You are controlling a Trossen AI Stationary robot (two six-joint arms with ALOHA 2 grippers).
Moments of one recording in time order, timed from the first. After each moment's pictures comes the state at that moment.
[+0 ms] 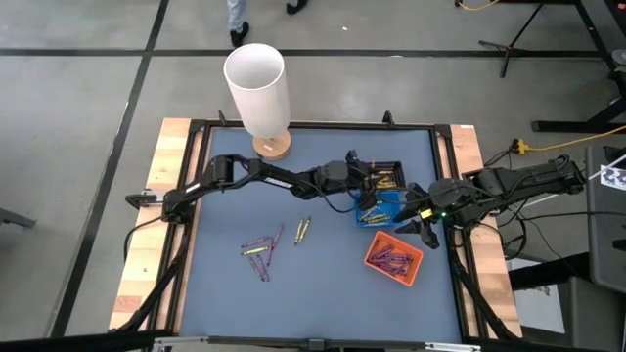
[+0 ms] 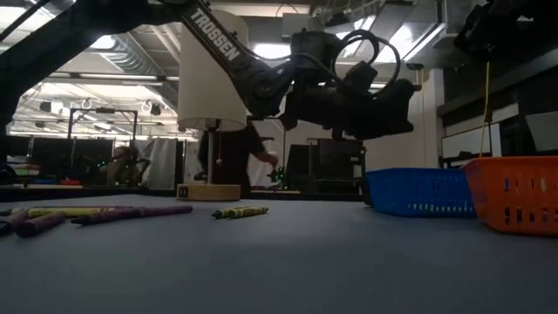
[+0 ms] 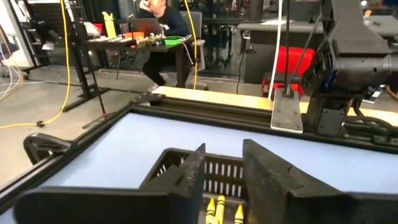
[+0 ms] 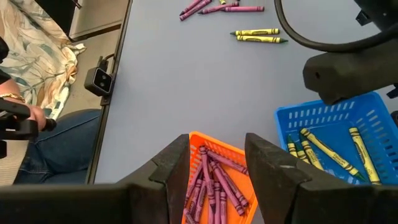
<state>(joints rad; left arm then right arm) 0.14 2.35 1.56 0.71 -0.19 -0.02 0.25 0.80 0.81 -0.71 -0.09 0.38</state>
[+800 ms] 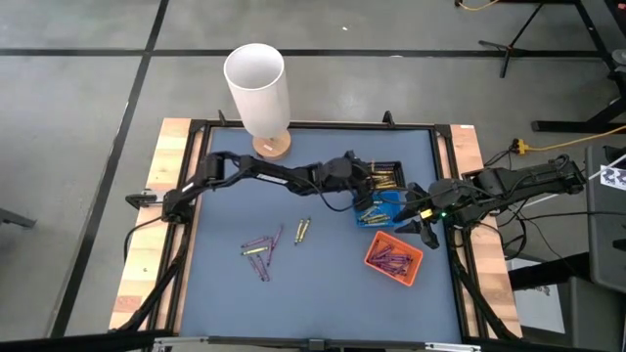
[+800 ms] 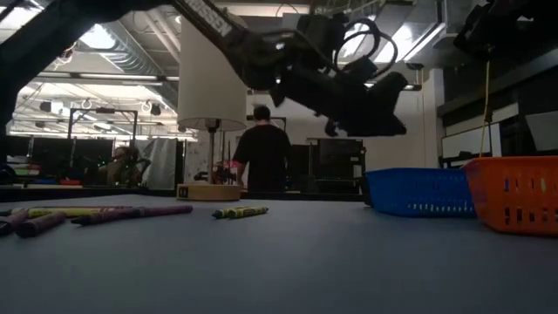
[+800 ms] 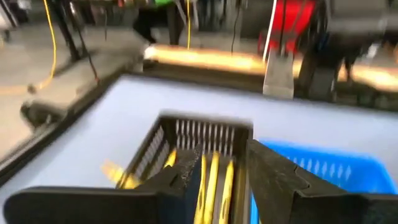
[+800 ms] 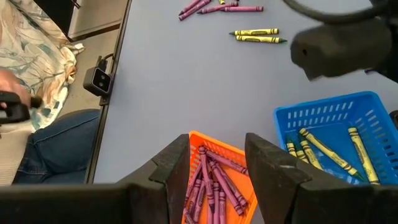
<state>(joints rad) 0.14 2.25 1.56 0.41 -0.16 -0.05 0.25 0.80 0.81 -0.71 -0.09 0.38</state>
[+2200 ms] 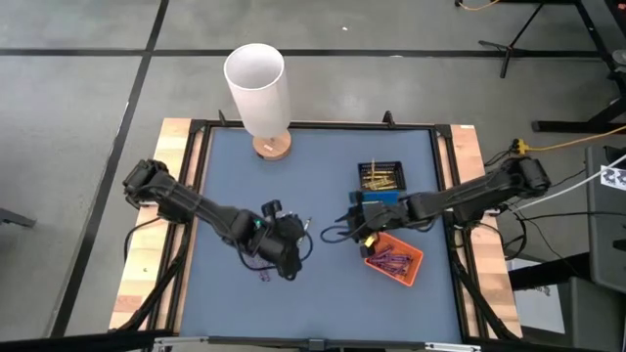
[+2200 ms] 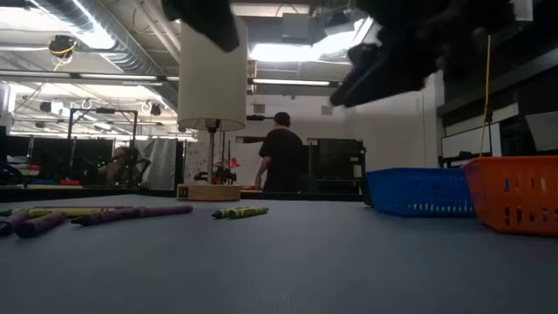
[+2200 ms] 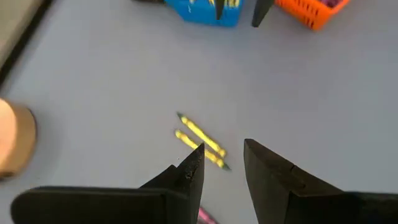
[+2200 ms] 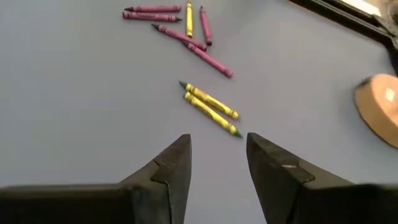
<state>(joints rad) -0.42 1.72 1.49 -0.92 -0.54 -0.66 0.23 1.44 0.81 -0.02 0.16 -0.23</state>
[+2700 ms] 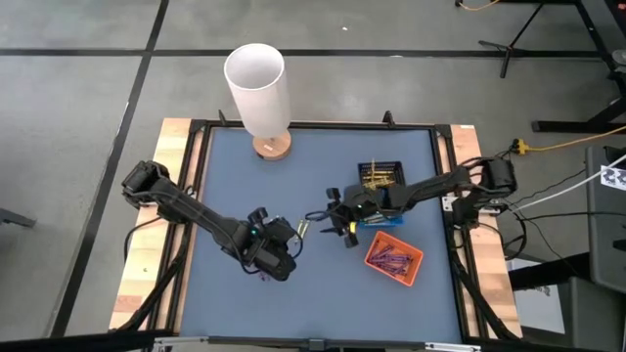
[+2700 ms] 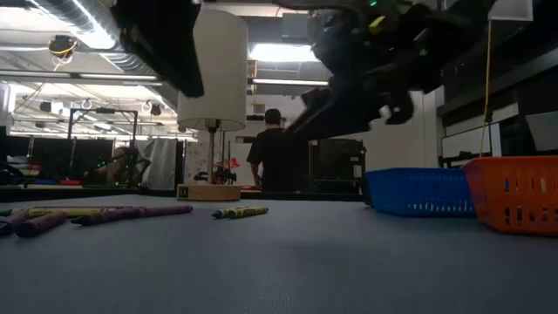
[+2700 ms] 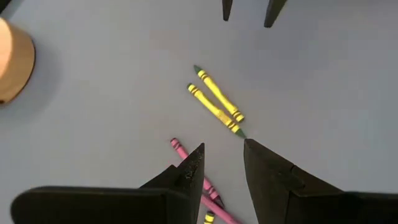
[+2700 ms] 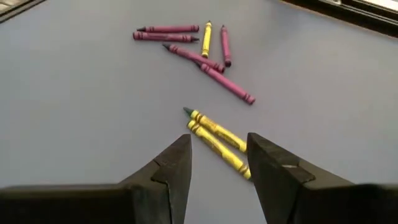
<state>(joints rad) -0.47 1.72 1.33 -0.92 -0.57 -0.94 0.04 1.70 0.82 0.32 -0.23 -0.32</state>
